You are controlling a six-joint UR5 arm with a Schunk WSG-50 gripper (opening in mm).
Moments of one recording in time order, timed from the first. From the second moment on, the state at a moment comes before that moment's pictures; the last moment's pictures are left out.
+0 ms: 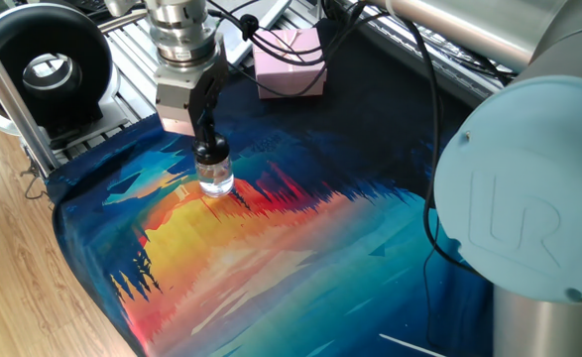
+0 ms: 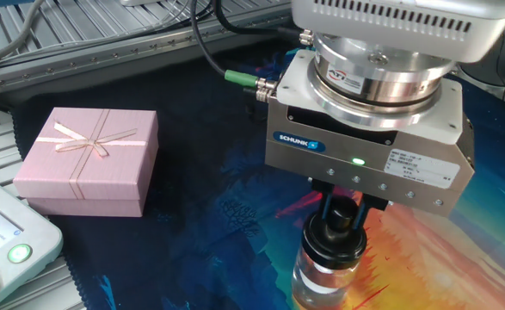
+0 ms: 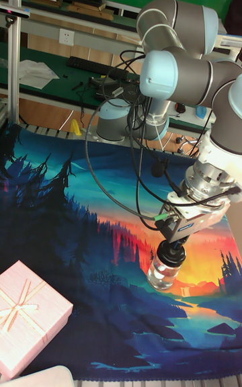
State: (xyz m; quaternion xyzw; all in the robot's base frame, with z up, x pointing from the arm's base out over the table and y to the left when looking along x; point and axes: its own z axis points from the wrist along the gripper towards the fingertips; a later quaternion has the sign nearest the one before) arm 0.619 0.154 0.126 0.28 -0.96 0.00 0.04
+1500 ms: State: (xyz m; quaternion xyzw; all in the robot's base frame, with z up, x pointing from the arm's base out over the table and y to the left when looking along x) arm 0.625 0.150 0.124 0.19 -0.98 0.00 0.04
